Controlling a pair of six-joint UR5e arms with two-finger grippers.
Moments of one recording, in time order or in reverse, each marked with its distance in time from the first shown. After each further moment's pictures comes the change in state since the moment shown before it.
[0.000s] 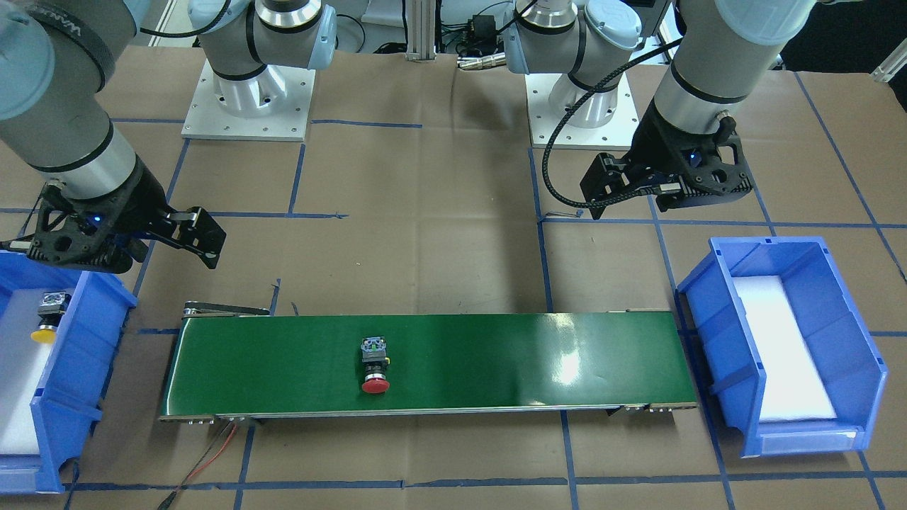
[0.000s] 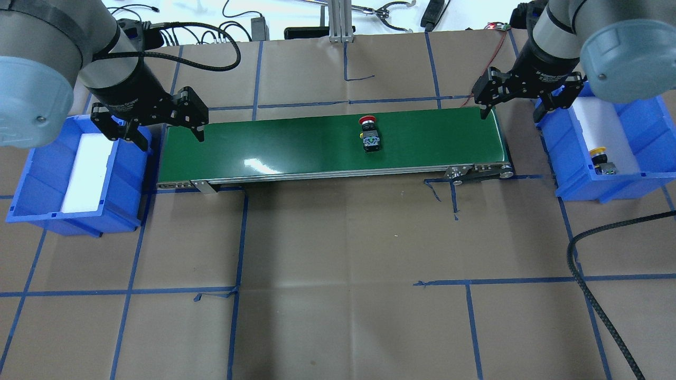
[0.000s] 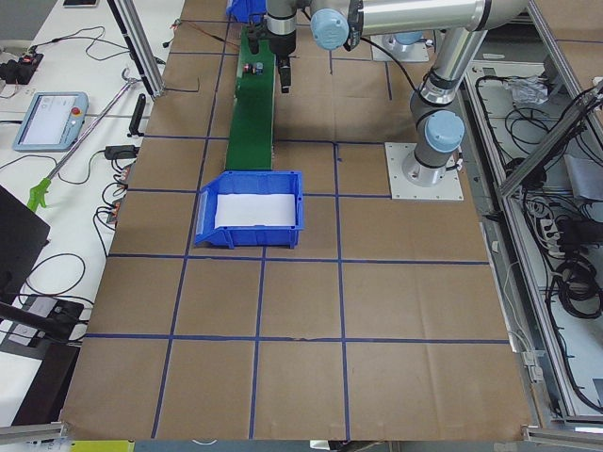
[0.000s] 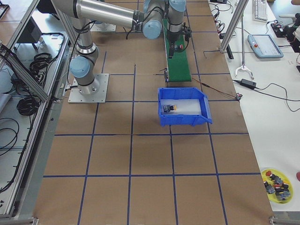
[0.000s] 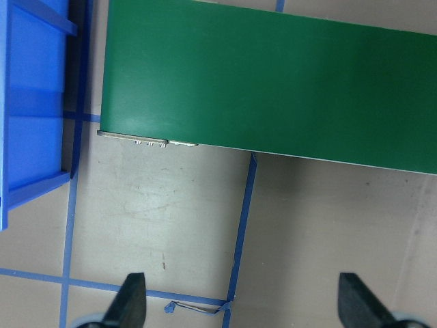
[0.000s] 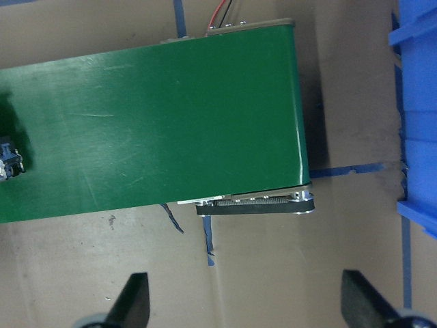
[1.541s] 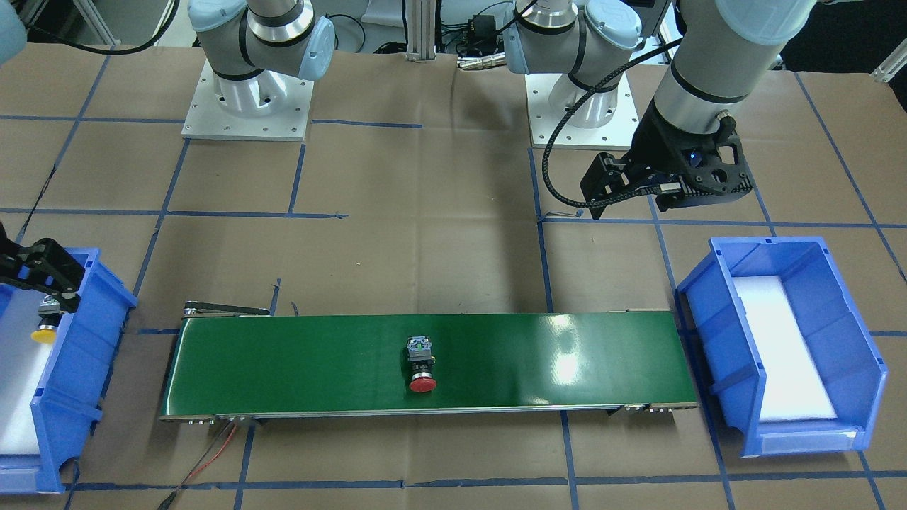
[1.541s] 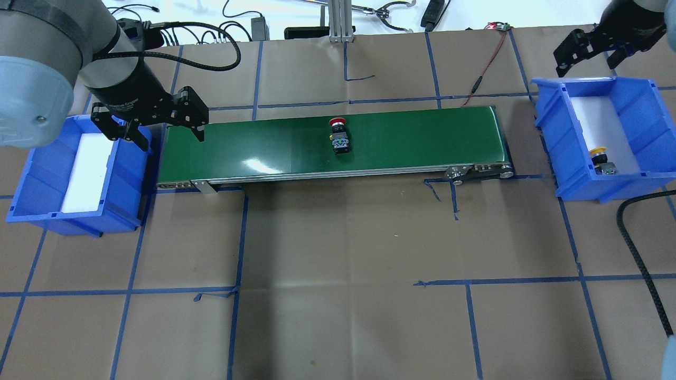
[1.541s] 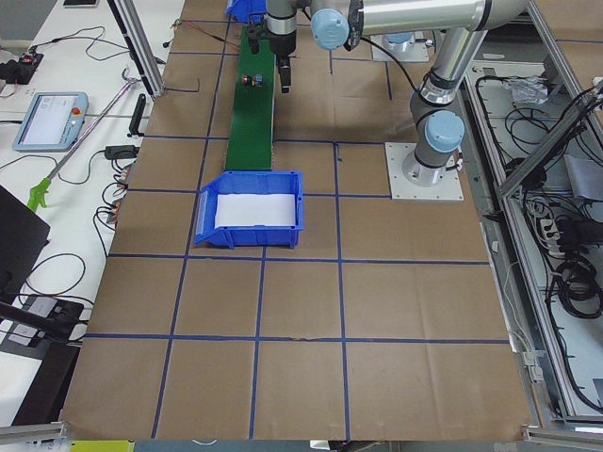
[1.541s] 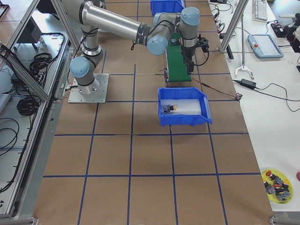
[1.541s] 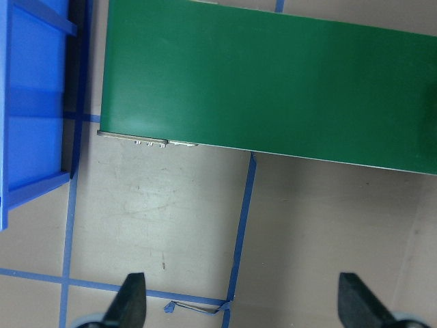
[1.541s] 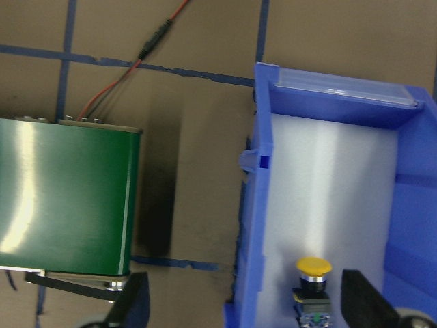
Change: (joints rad) left arm 0.000 0.000 0.000 0.000 -0.001 0.000; right arm -0.172 0.091 -0.153 -0.073 -0.031 -0.342
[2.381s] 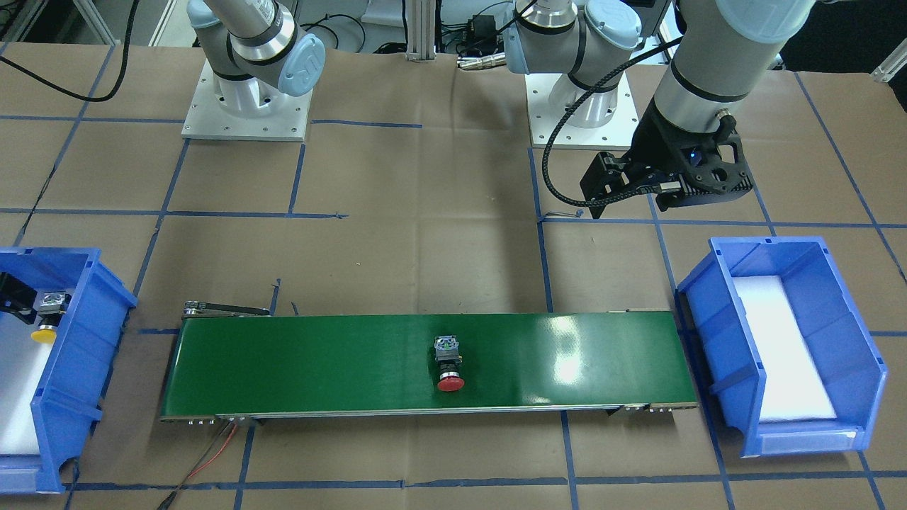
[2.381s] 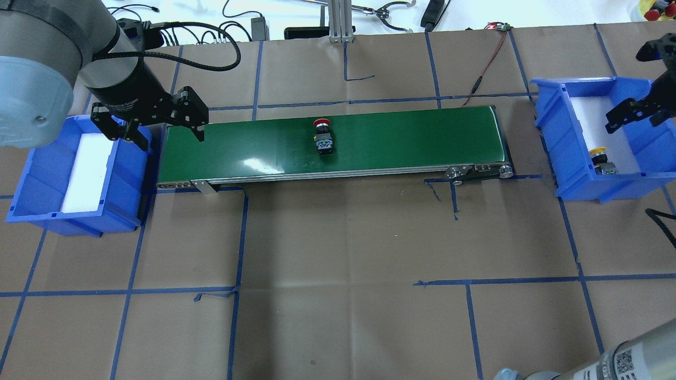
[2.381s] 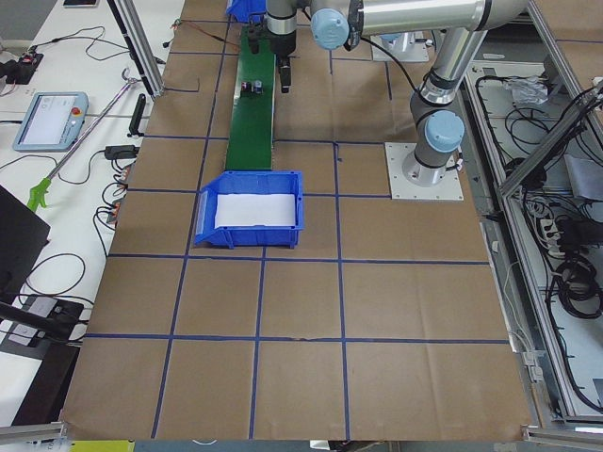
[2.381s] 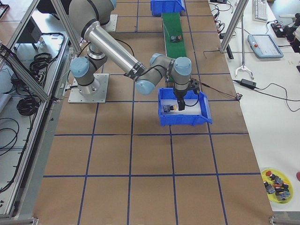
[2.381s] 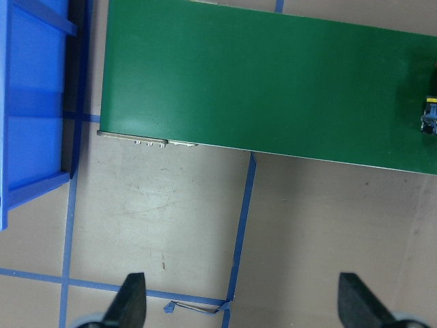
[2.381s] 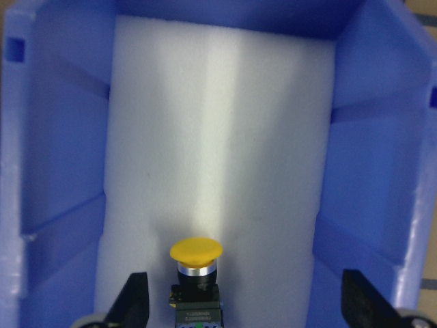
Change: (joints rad) left arm 0.000 0.001 0.000 0.000 0.000 0.000; right arm -0.277 0.109 0.148 -0.231 0.014 -0.327
